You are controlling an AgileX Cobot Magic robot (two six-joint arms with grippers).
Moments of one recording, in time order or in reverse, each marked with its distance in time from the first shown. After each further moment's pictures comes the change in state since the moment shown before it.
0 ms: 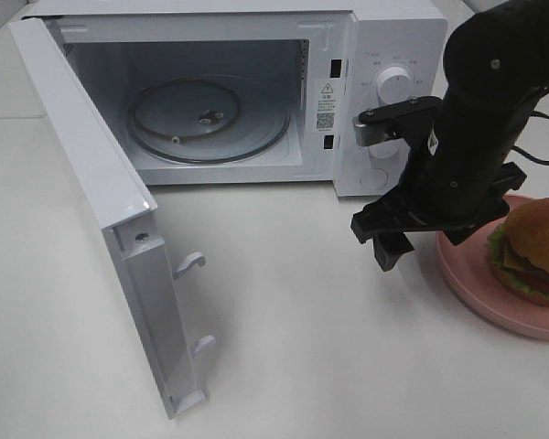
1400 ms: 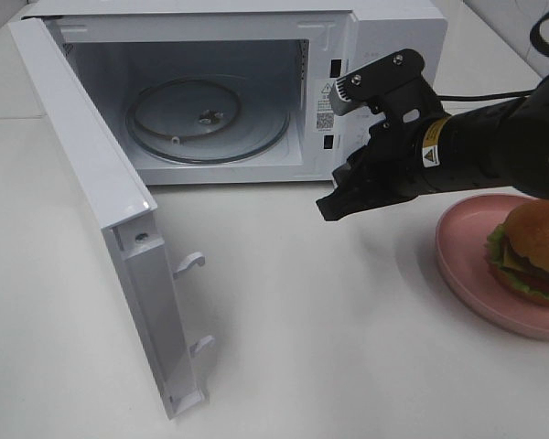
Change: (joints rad) left arm 0.000 0.000 0.000 0.000 0.001 0.000; right arm 0.000 -0.098 0.246 -0.166 -0.834 -0.108
